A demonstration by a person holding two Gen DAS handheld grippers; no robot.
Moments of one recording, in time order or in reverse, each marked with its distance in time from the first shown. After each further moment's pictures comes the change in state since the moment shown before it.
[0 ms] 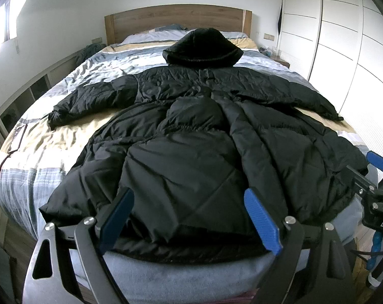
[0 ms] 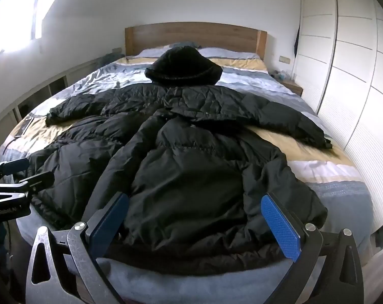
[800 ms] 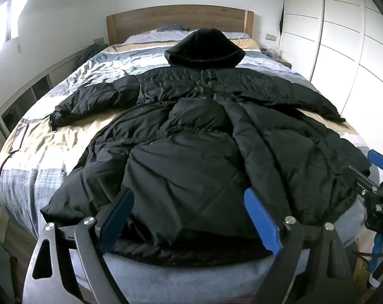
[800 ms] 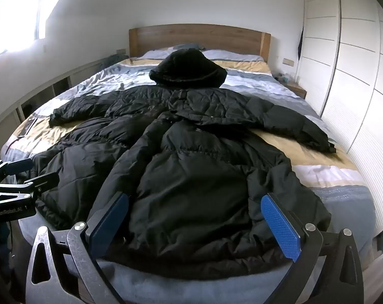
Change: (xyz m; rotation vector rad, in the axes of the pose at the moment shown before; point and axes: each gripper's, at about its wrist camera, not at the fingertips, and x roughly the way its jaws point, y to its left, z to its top) left arm 0.000 0.005 0.001 0.000 0.005 0.003; right arm 0.002 0.005 0.001 0.005 -0.007 0.008
